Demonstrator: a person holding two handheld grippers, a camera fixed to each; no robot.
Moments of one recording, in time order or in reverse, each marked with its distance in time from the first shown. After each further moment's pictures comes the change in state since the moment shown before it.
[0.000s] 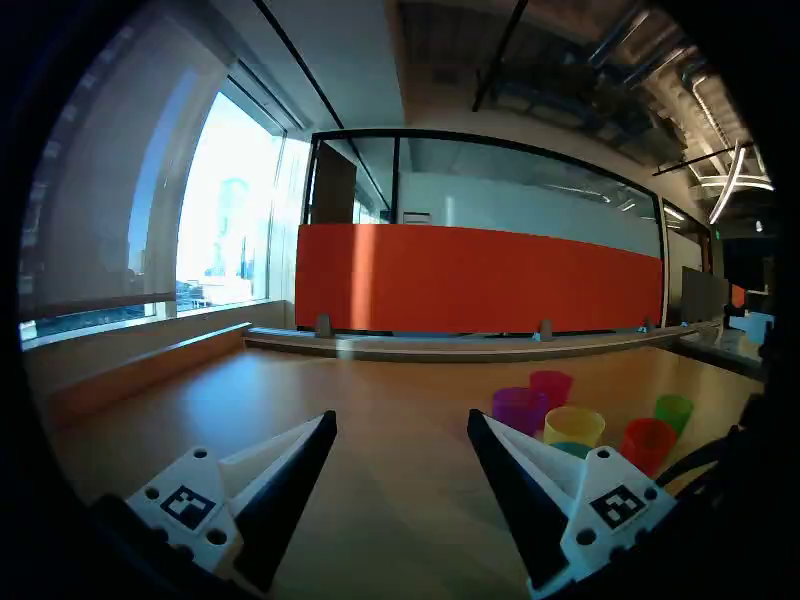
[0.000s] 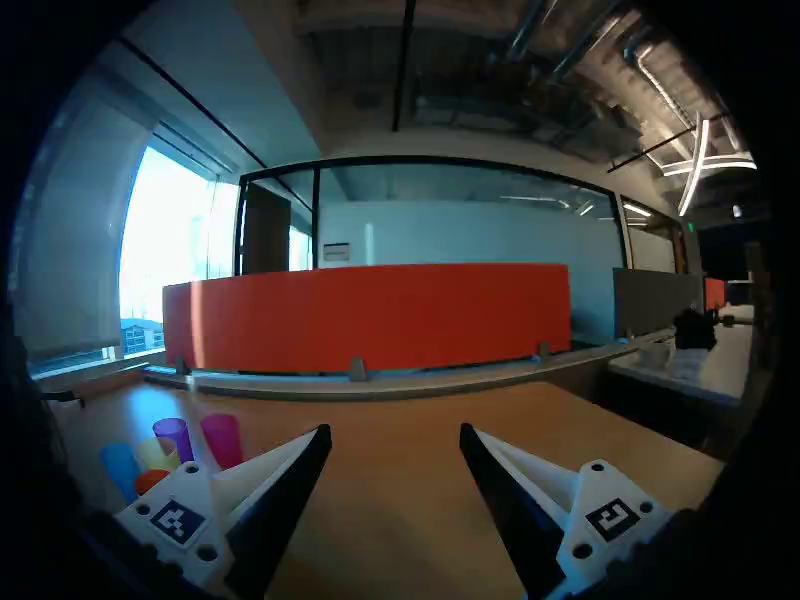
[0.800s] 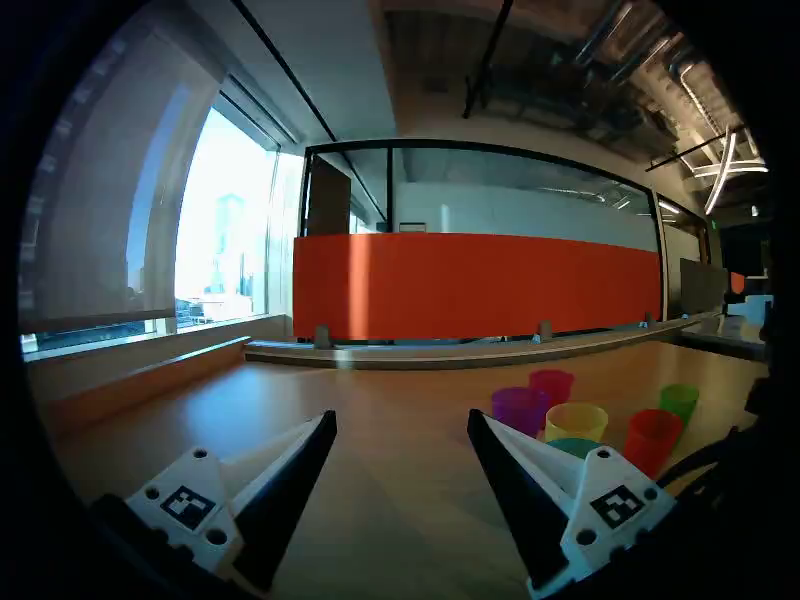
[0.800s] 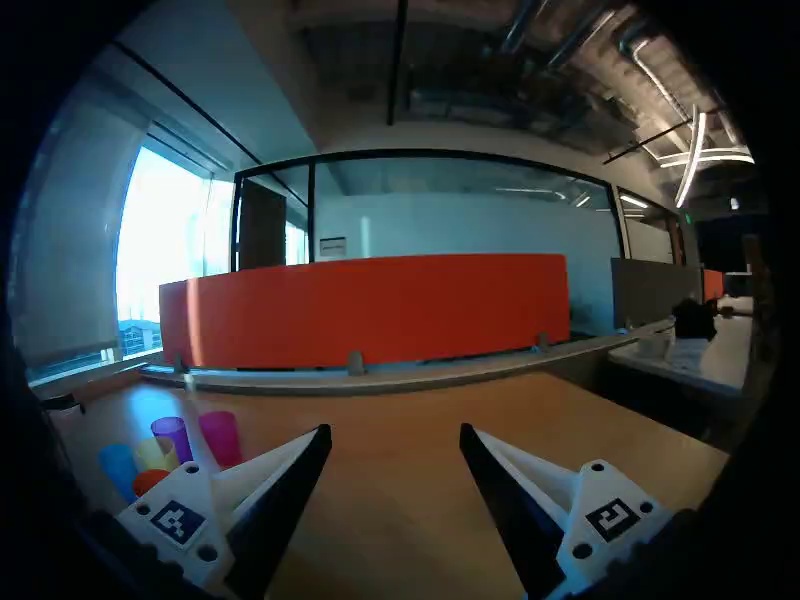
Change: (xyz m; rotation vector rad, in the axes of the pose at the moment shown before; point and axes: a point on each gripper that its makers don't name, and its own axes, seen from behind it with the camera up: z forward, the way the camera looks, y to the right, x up) left arm -0.001 0.004 0.003 -0.003 0.043 0.045; right arm -0.009 0.000 0.004 -0.005 -0.020 0.012
